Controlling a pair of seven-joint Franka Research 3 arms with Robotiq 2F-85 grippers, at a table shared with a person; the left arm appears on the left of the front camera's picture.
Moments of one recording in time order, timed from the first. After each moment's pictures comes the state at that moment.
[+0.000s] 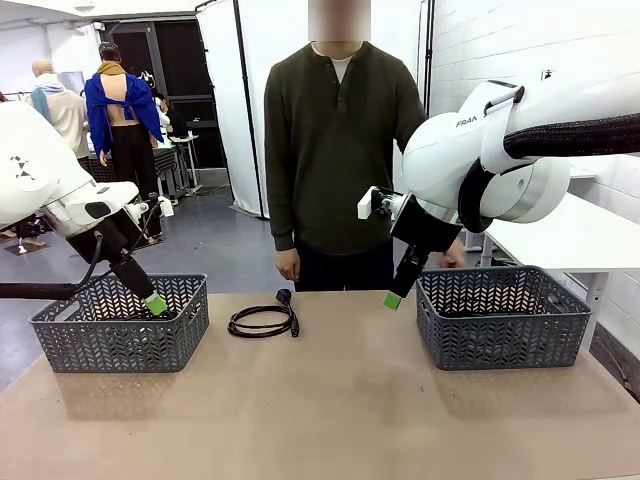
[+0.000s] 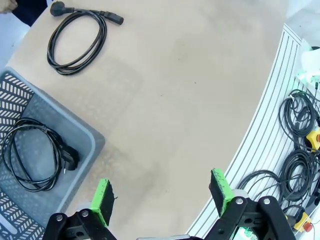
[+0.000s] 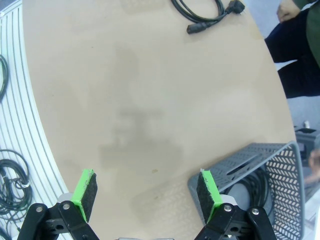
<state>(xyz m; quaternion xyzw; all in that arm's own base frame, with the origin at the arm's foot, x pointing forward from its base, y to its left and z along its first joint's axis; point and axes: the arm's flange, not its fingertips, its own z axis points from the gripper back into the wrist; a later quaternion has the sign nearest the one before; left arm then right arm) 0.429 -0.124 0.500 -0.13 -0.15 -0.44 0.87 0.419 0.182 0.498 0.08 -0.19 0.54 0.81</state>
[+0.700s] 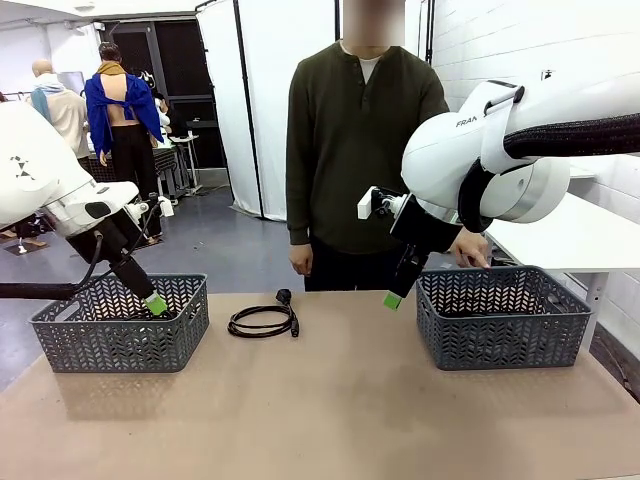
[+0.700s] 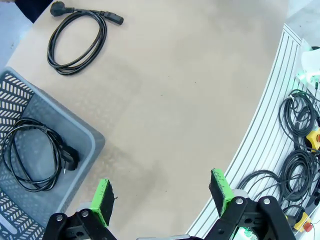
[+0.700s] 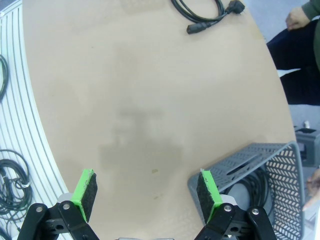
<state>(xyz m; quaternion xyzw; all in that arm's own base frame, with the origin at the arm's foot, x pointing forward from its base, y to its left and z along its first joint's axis) 0.429 -0.124 0.500 -0.13 -0.15 -0.44 0.87 0.419 0.182 0.498 0.08 -0.19 0.54 0.81</state>
